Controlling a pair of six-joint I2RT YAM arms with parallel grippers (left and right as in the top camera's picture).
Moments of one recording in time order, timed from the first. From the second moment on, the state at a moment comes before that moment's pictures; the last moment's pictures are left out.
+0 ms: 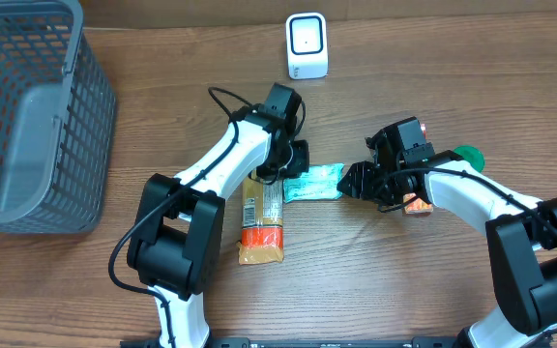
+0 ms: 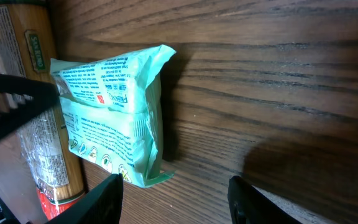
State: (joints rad) left arm -0.40 2.00 1.42 -0.80 0.20 -0.44; right arm 0.33 1.79 0.95 -0.36 -0.51 0.49
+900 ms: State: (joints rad) left arm -0.44 1.99 1.31 -0.64 0.10 -0.47; right arm 0.33 1.79 0.95 -0.35 -0.51 0.51
